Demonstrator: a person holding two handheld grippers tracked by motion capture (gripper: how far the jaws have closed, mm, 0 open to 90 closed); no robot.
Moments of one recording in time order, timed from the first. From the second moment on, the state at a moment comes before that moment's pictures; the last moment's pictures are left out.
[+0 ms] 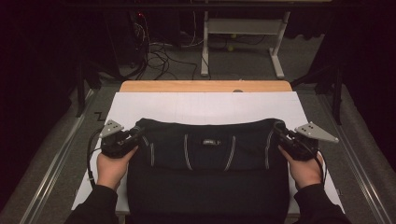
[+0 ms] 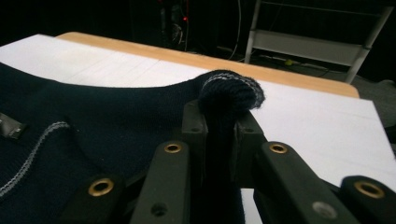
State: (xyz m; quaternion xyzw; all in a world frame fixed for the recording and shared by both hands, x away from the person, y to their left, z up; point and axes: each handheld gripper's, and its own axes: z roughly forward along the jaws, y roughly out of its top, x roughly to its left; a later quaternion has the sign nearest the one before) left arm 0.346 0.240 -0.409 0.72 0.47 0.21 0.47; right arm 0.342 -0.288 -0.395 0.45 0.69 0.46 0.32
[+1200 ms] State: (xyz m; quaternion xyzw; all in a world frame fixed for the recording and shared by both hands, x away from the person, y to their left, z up) left arm 0.434 0.224 -0.434 0.71 0.56 0.17 0.40; right arm 0.445 -0.283 -0.426 0.52 0.72 0.35 0.32
